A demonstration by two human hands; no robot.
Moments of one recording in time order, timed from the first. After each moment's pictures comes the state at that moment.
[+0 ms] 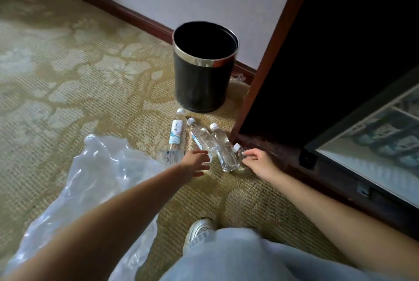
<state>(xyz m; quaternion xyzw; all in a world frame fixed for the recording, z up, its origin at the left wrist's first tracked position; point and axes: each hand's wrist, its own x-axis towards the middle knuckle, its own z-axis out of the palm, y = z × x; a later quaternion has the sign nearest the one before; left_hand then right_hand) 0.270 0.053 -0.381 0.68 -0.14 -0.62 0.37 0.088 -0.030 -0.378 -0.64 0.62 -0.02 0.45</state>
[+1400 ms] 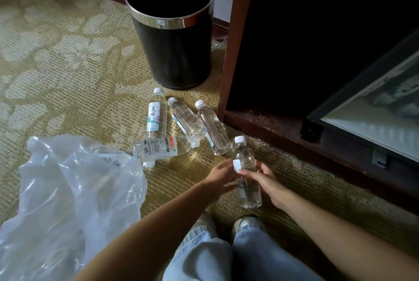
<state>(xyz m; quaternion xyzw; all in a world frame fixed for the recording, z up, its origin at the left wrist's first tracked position) 0.166 0.041 -0.470 0.57 -0.08 -0.74 0.34 0.013 0.000 -0.491 -0.39 0.63 -0.10 0.67</state>
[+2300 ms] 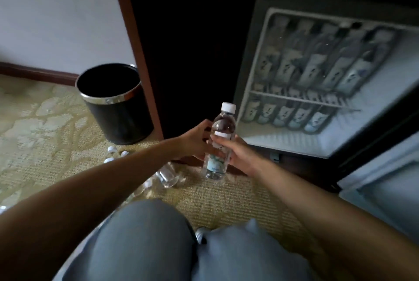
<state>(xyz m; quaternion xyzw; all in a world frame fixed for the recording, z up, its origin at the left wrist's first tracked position) 0.107 -0.018 -0.229 0.52 -0.60 -0.57 0.20 -0.049 -0.018 -0.264 -0.41 0.46 -0.32 0.72</state>
